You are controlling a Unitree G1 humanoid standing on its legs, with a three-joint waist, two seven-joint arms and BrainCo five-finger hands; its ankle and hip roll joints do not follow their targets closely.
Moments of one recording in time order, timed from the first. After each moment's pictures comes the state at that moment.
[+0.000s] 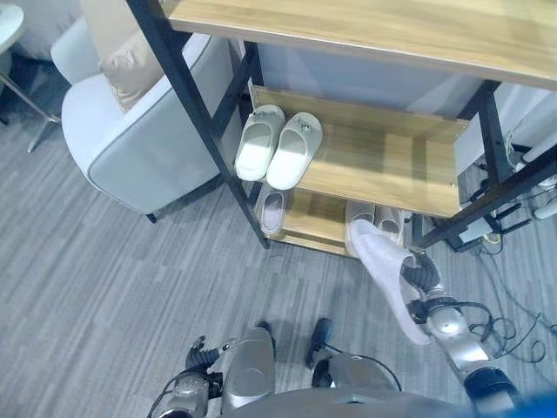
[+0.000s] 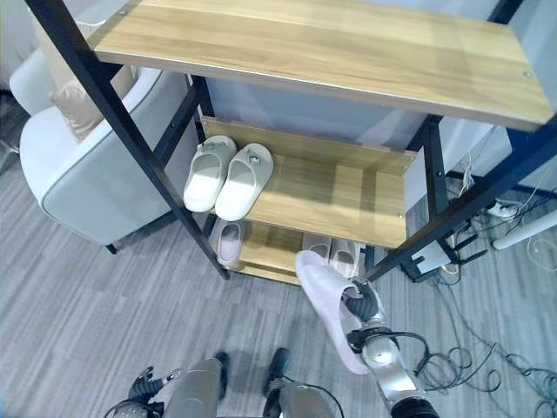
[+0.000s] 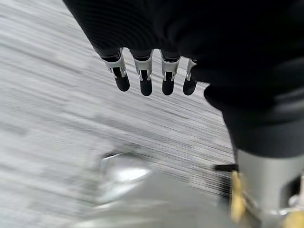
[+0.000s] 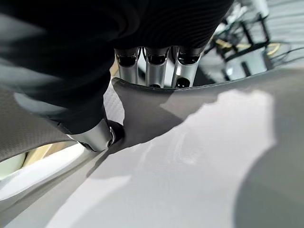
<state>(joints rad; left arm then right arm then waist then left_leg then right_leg) 0.02 0.22 -0.04 1.23 -0.23 -0.18 0.24 -0.03 -0.33 0.26 0.52 -0.09 -0.18 -0.29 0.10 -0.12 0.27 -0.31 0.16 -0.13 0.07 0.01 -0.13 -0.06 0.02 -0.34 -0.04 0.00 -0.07</state>
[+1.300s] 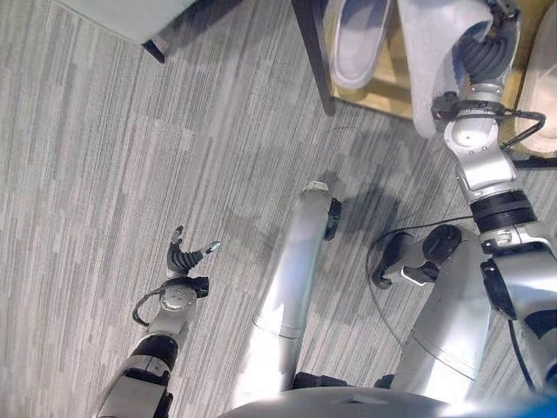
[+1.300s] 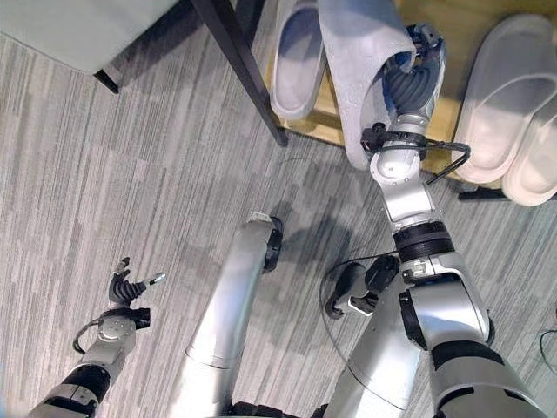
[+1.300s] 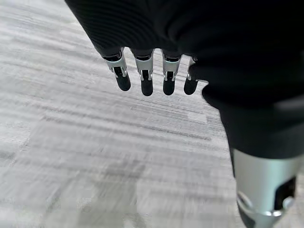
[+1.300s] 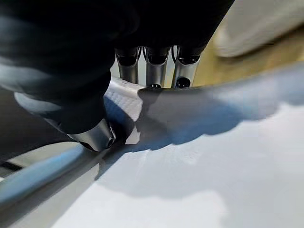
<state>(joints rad) -0.18 0.43 -0.16 0.87 -0.27 -0.28 0.41 -0.98 -0.55 0.19 0.61 0.02 -0.14 -0.64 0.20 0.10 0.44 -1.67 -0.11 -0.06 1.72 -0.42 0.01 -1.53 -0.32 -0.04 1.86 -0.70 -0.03</state>
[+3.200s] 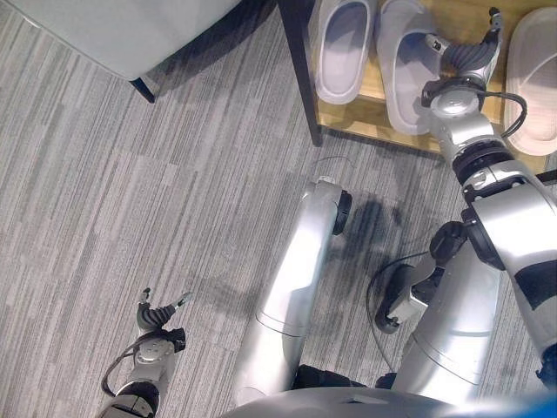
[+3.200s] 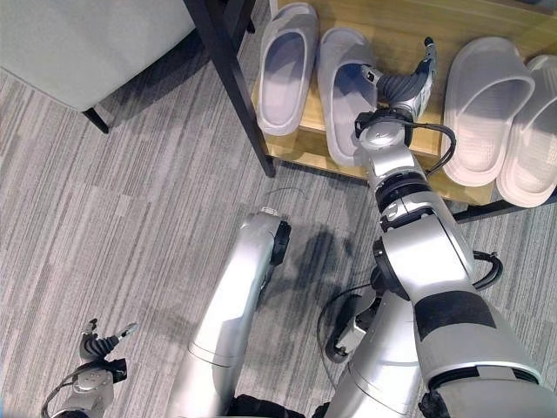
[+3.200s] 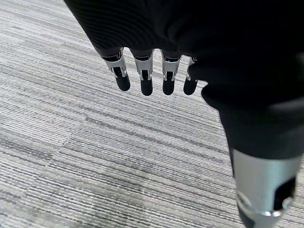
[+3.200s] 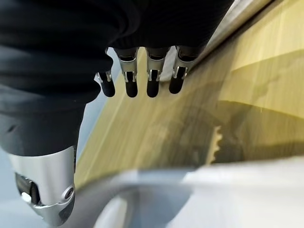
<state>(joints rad) -0.06 0.44 -0.23 1.11 -0.48 -0.34 0.44 -1.37 -0.43 0.39 1.26 0.35 -0.13 -0.68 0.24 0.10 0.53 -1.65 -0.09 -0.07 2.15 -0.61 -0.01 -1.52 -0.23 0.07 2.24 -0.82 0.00</state>
